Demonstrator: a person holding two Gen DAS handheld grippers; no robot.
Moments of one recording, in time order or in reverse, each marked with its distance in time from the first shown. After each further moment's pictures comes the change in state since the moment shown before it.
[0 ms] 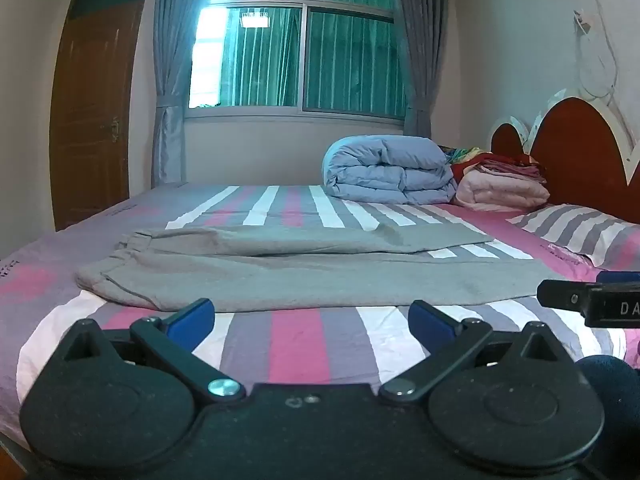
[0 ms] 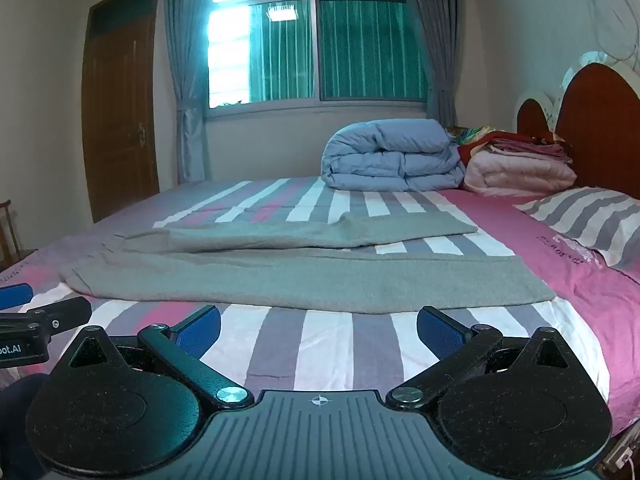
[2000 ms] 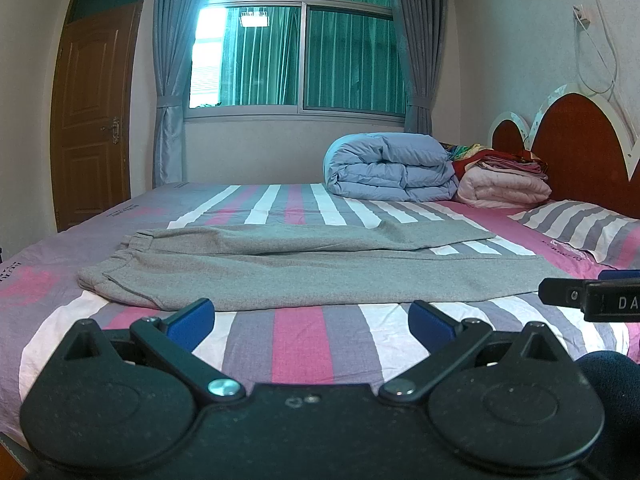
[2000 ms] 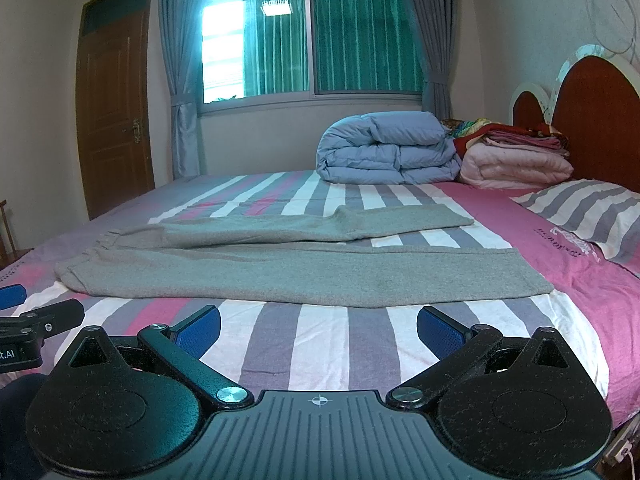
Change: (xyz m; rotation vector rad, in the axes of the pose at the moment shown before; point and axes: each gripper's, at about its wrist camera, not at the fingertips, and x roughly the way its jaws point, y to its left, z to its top) left arm 0.000 -0.005 -0.001 0.005 0.004 0.011; right arm 0.003 -0.004 -0.004 0.018 0.012 -0.003
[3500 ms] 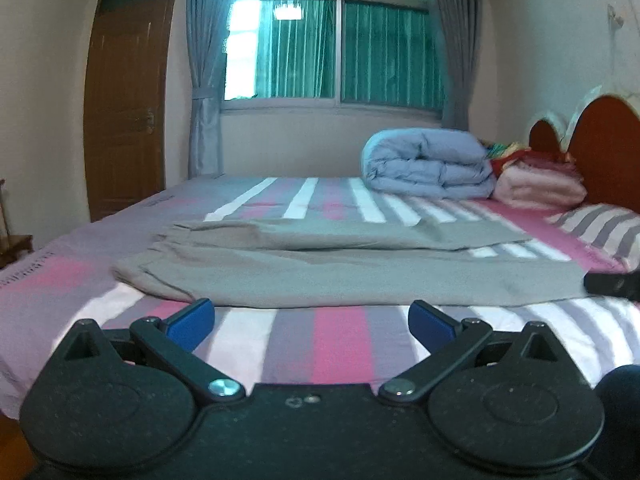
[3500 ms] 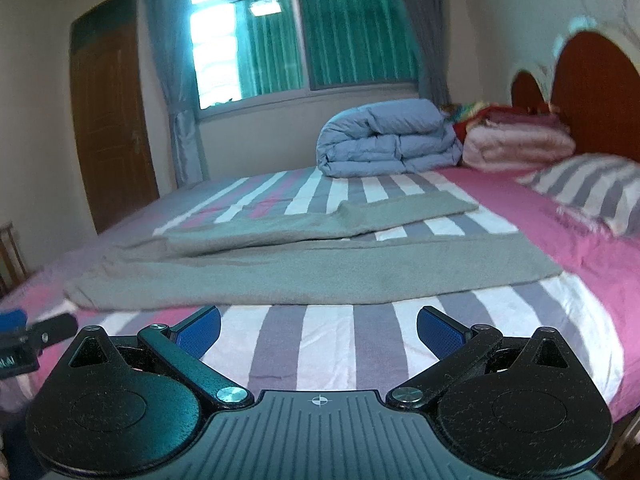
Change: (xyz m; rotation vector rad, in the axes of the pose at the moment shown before) left arm 0.002 0.014 0.010 -0.028 0.039 0.107; right arm 0.008 -0.019 0.007 0.095 0.017 0.050
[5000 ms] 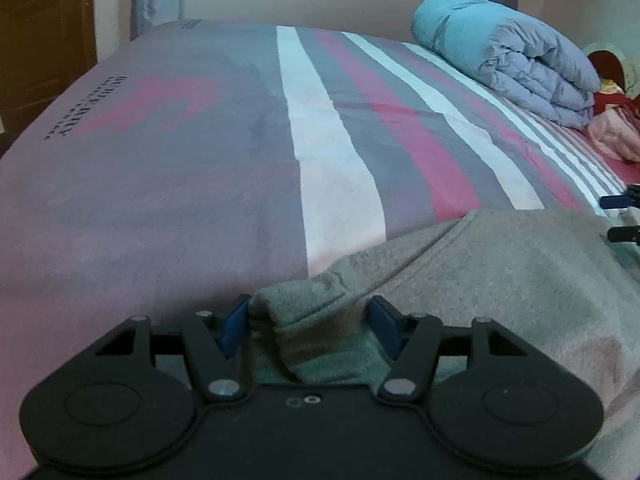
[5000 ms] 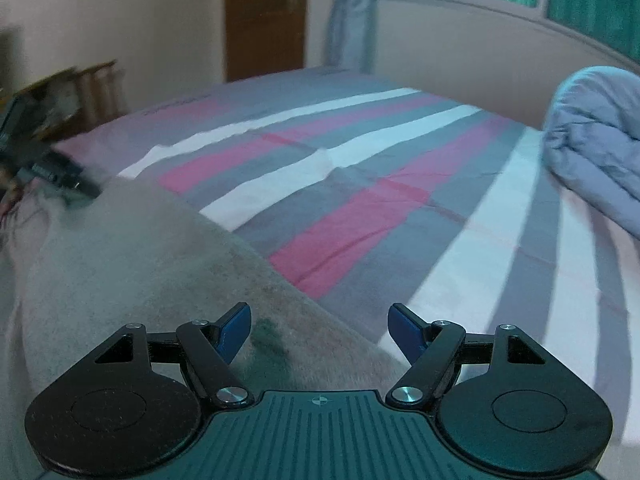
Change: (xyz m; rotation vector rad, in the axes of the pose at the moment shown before) left arm 0.542 0.319 0.115 0.003 0.514 -0.247; right arm 0.608 0.049 0.160 -0.506 0.363 0.471
